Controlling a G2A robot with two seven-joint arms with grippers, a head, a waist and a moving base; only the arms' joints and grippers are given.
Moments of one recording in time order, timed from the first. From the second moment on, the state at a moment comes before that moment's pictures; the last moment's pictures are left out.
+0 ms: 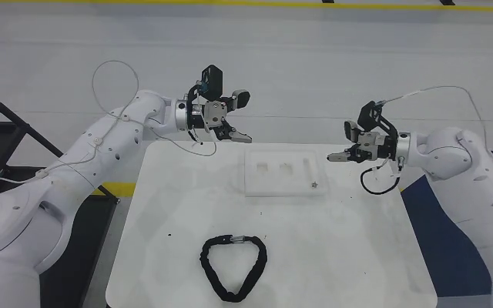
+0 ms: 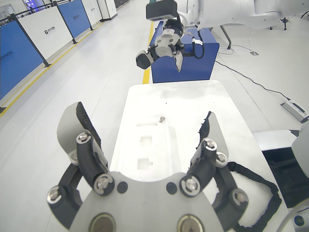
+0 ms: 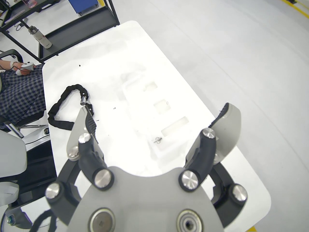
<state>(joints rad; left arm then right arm) 0.15 -0.92 -0.17 -1.06 0.67 -1.01 0.34 -0.70 -0.88 0.96 -1.21 -0.34 -0.89 0.73</state>
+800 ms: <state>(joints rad) 0.15 -0.92 -0.17 -1.06 0.67 -1.01 0.34 -0.77 -0.94 0.79 -1.17 -0.40 -0.53 0.76</state>
